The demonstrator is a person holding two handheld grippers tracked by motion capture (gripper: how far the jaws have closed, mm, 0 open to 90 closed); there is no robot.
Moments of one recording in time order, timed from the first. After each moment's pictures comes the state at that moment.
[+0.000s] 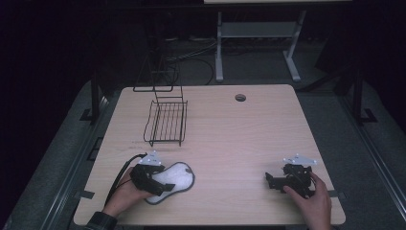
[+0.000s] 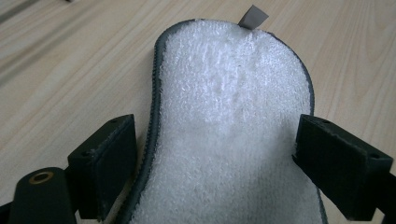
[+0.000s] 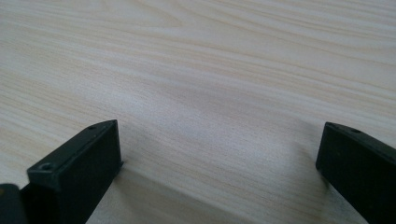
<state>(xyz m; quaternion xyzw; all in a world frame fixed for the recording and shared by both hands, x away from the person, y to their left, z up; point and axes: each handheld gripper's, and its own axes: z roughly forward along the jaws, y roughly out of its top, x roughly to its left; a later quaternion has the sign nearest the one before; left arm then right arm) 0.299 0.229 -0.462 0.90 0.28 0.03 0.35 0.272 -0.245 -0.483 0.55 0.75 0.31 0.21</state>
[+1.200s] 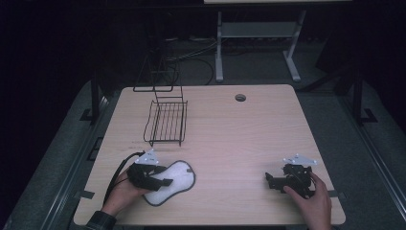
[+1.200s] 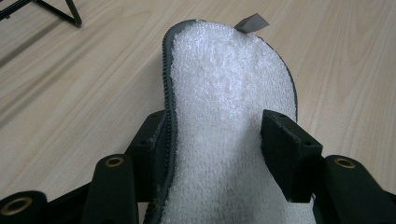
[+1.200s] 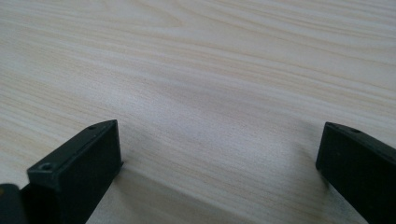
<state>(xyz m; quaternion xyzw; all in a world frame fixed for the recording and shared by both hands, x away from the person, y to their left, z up) 0.298 0.234 -0.447 0.90 0.26 0.04 0.36 0.272 -0.245 -0.483 0.55 0.75 0.31 0.21</state>
